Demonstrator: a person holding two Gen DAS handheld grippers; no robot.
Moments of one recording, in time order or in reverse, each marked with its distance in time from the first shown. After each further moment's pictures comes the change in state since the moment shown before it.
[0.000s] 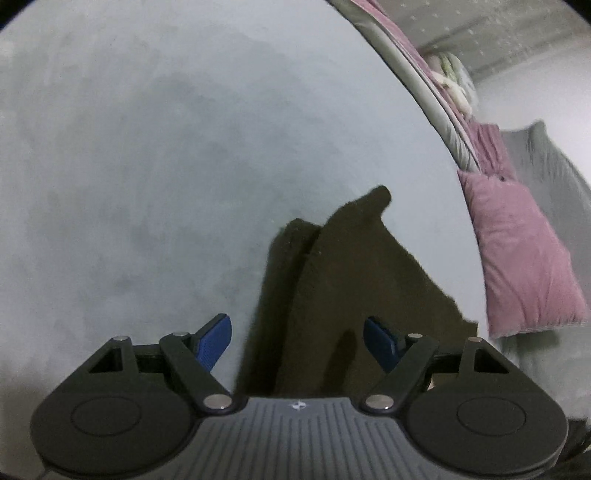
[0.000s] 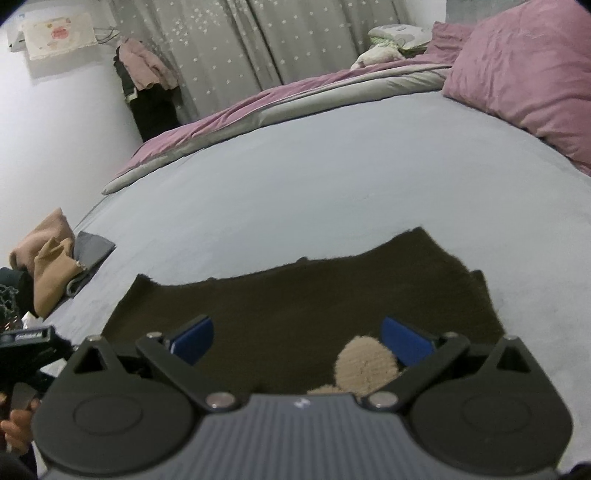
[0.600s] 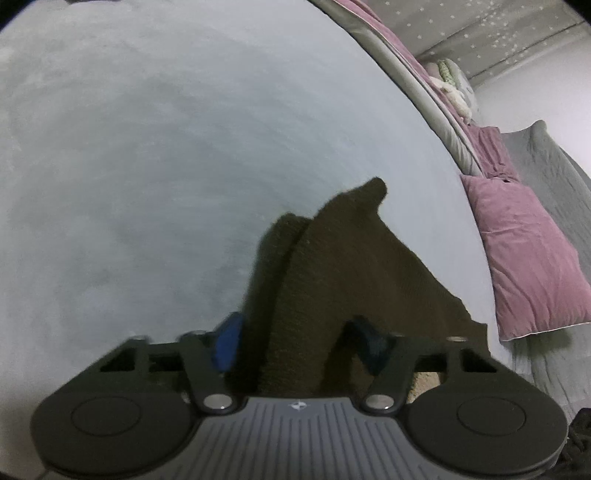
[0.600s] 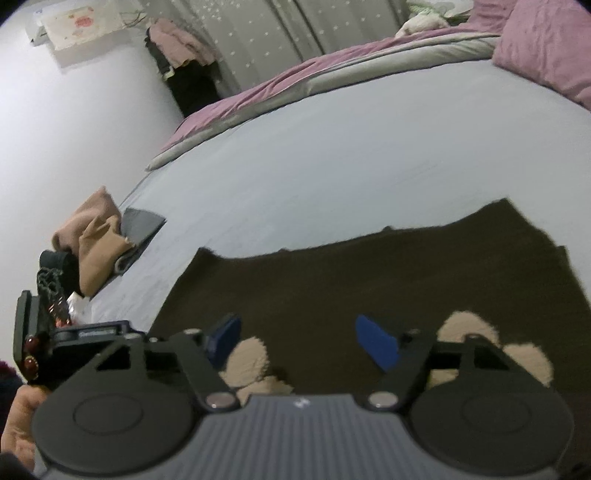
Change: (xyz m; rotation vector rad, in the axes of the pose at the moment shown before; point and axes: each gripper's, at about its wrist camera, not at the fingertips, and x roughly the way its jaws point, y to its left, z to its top) left arm 0.011 -0.014 -0.018 0.046 -0.060 0.044; right arm 0.018 0.037 -0.001 -0.001 0.112 0.173
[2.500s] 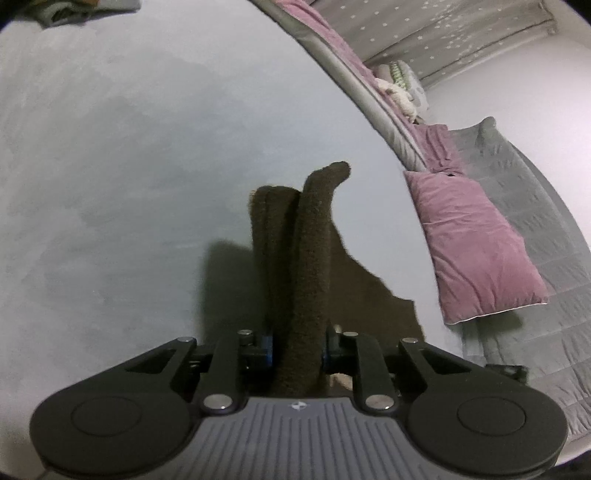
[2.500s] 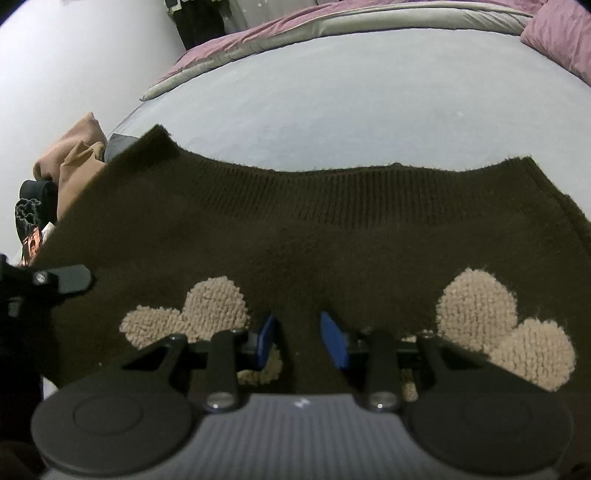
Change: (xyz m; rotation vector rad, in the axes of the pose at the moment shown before) left arm -0.052 -0.033 -0.015 0.054 -0.008 -0.157; right arm 0.033 -0.007 -0.016 -0.108 0.175 -0.069
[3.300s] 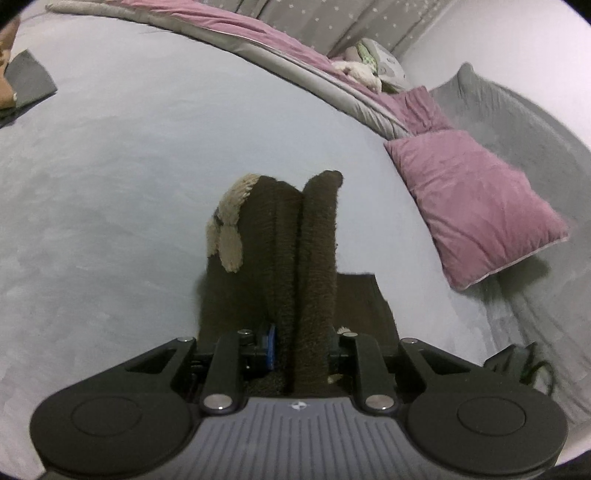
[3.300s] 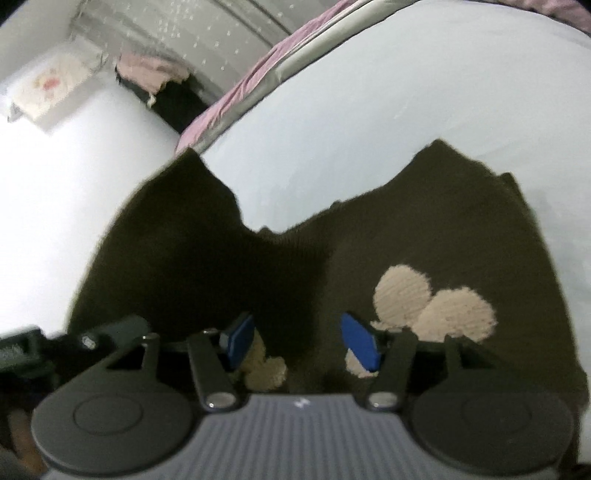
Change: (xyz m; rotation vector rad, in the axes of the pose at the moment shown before) left arm 0.031 -0.148 -0.045 0.256 -0.014 0.183; right arm -0.077 -0.080 -0.018 0.395 -0.125 0.253
